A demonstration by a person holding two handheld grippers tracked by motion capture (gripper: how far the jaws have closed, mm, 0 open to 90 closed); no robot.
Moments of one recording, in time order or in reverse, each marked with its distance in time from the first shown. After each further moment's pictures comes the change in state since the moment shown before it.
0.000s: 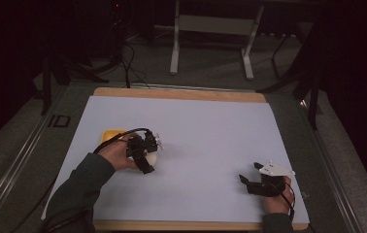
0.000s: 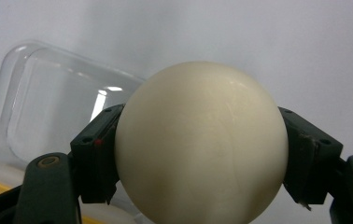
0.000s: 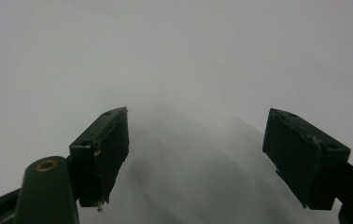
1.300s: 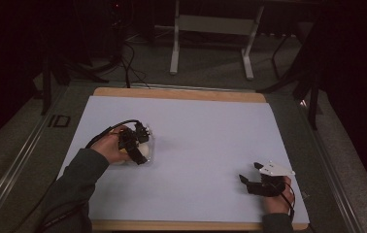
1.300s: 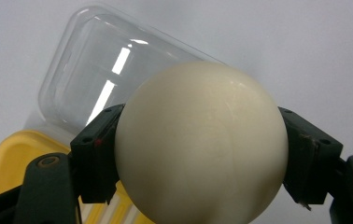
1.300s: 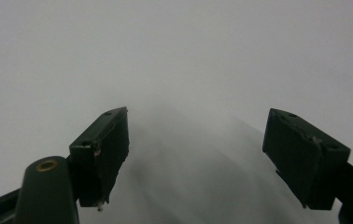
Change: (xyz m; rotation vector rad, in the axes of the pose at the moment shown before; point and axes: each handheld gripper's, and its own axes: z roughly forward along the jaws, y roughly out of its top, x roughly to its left) left arm 0.027 -0.016 -0.008 0.003 0.041 -0.110; right arm 0.000 0.000 0.000 0.000 -0.001 0.002
